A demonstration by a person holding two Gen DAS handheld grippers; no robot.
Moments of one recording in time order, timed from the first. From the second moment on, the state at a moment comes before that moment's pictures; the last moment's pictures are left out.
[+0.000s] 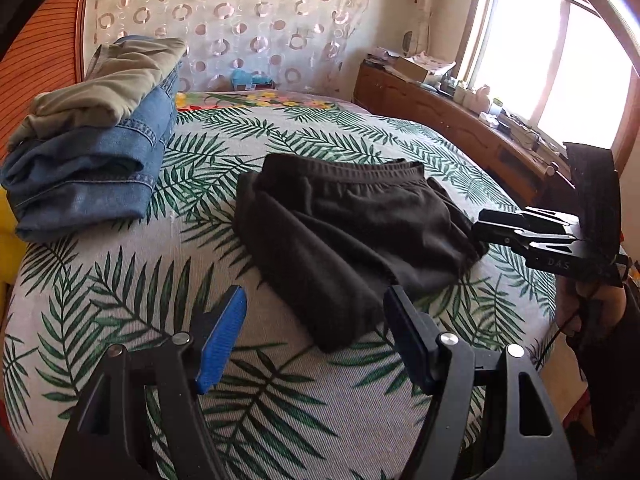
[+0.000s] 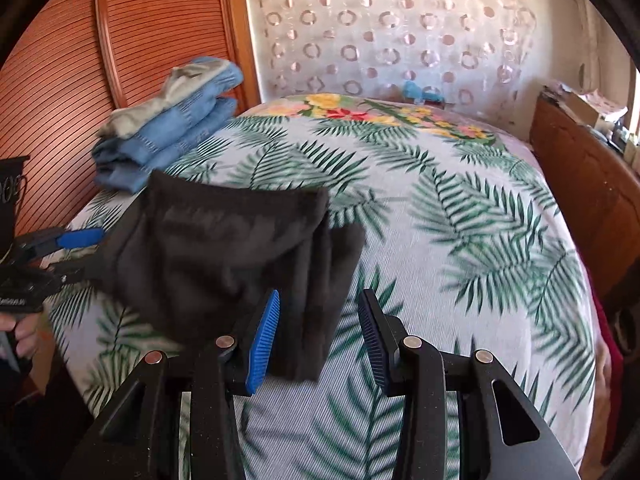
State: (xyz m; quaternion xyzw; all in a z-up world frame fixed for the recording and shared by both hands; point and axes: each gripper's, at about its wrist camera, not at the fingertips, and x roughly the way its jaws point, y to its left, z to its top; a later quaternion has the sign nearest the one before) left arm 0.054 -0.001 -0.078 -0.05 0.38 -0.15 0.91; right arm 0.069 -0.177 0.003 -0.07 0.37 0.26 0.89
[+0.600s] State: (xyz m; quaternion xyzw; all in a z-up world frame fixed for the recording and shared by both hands) left arm 0.048 -0.015 -0.090 -0.02 0.39 -0.16 0.90; right arm 0.060 -0.186 -0.004 -0.05 0.39 0.28 0.88
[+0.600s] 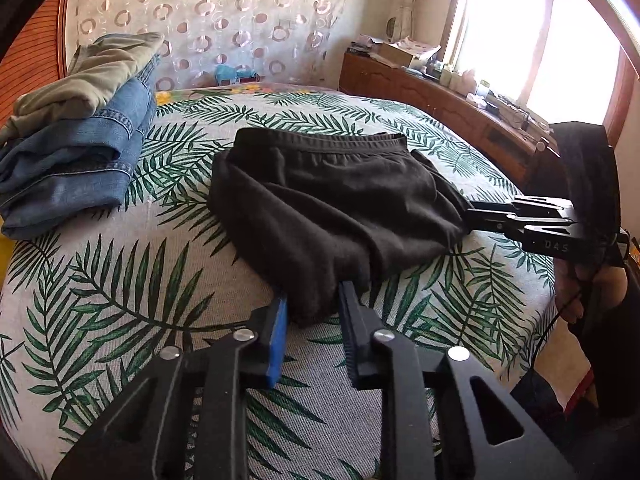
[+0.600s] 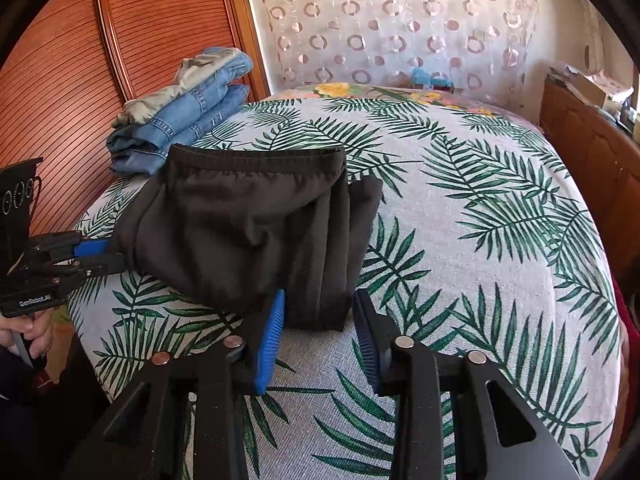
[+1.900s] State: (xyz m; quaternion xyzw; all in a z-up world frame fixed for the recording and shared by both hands) left arm 0.020 0.011 -0.069 -0.02 0.38 -0.13 0.92; right arm 0.002 -0.210 0.014 -0.04 0.37 0.28 0.88
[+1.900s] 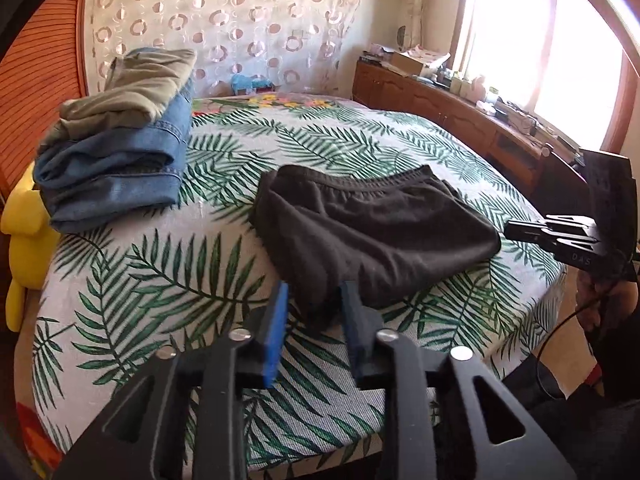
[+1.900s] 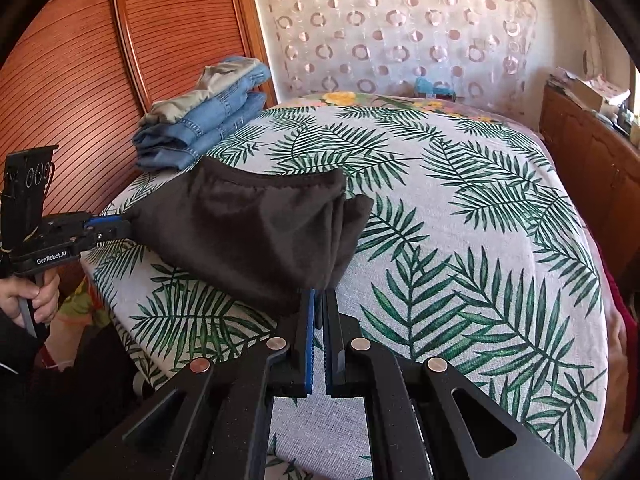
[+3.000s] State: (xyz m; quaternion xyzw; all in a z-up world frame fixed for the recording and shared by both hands) left arm 0.061 -0.005 -0.070 -0.02 0.37 -0.11 0.92; right arm 0.087 -0.153 0.005 -0.05 0.39 0.27 0.88
